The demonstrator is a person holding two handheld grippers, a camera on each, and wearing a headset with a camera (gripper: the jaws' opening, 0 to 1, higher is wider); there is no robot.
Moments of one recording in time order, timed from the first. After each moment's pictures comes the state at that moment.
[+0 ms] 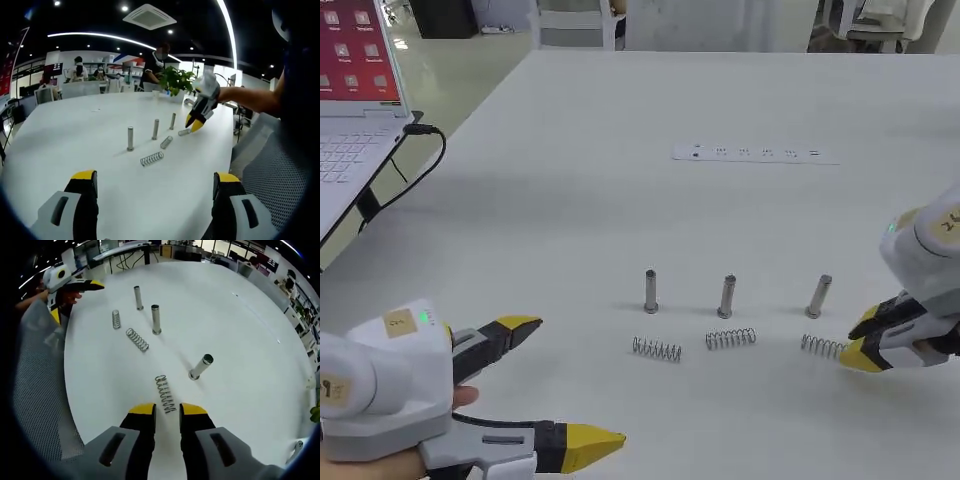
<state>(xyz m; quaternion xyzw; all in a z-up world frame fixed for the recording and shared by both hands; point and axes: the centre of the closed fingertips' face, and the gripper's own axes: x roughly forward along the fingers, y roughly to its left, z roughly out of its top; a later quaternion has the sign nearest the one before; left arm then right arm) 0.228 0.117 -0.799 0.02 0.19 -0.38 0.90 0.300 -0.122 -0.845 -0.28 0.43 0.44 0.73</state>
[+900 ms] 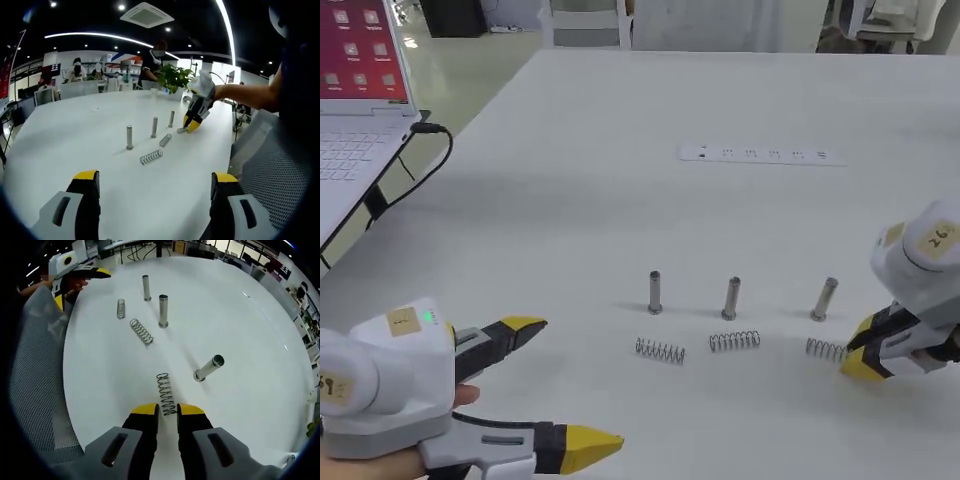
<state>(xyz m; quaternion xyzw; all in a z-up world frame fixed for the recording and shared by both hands) 0.225 0.117 -0.798 0.03 0.20 -0.39 0.90 0.301 -0.121 -0.856 -0.31 0.44 0.47 0.70</state>
